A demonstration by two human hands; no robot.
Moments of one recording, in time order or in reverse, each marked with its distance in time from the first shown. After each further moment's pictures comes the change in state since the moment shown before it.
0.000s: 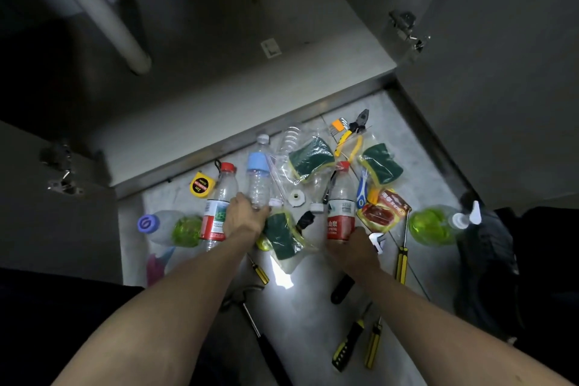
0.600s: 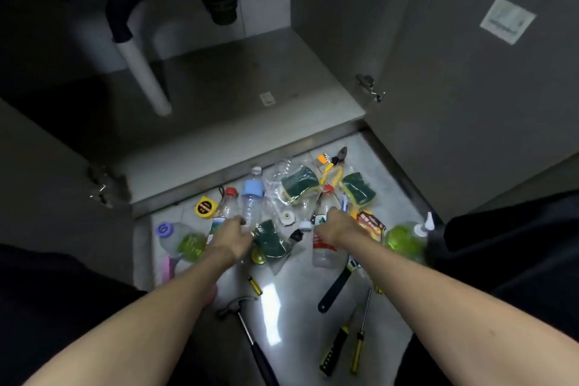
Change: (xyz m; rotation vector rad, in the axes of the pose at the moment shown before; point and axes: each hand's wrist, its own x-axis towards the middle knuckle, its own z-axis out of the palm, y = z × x) left_hand -0.071 -0.010 -0.066 0.044 -0.110 0.197; right_hand -0.059 -0.090 -0.075 -0.477 -0.079 -0.233
